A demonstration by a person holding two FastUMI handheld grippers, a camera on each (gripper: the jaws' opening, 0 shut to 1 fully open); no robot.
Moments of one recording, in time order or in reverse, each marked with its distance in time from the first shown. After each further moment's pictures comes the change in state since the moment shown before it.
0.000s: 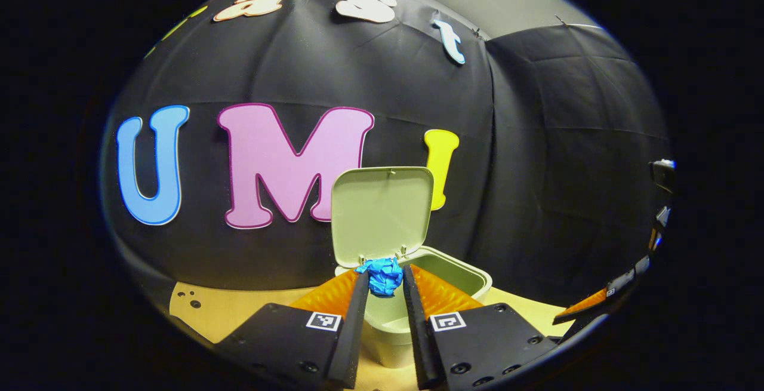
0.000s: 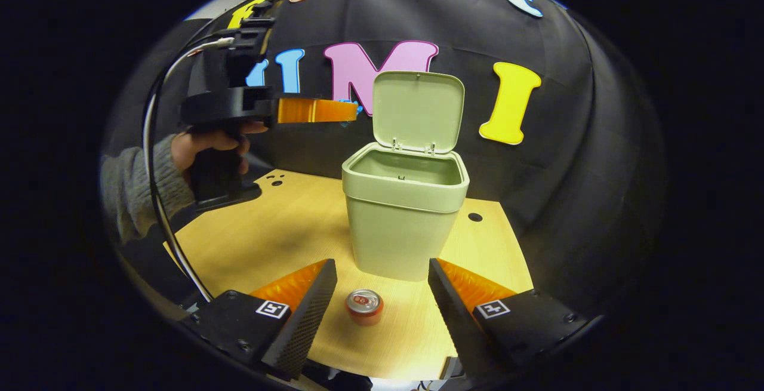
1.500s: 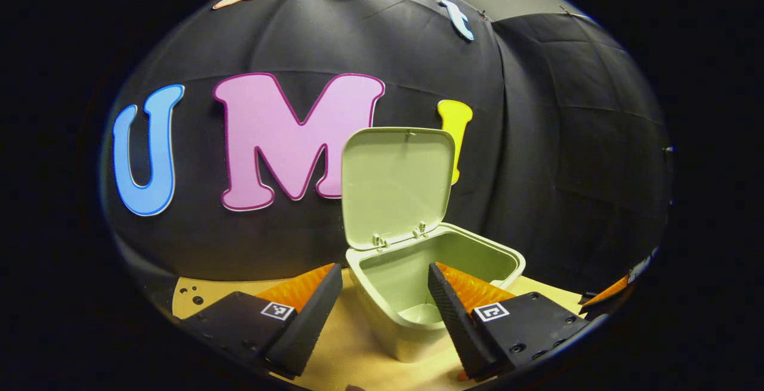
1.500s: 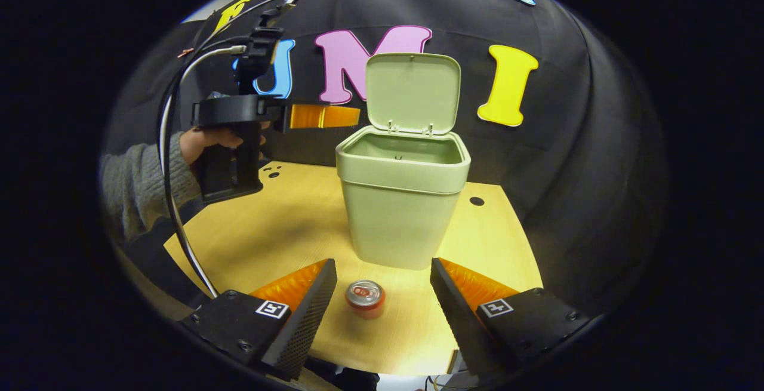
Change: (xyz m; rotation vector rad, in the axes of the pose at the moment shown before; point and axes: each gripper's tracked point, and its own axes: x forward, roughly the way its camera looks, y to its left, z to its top) left arm 0.003 0.035 -0.036 0.007 0.089 0.041; right arm 0.016 0.005 -0.019 0.029 0.075 0.019
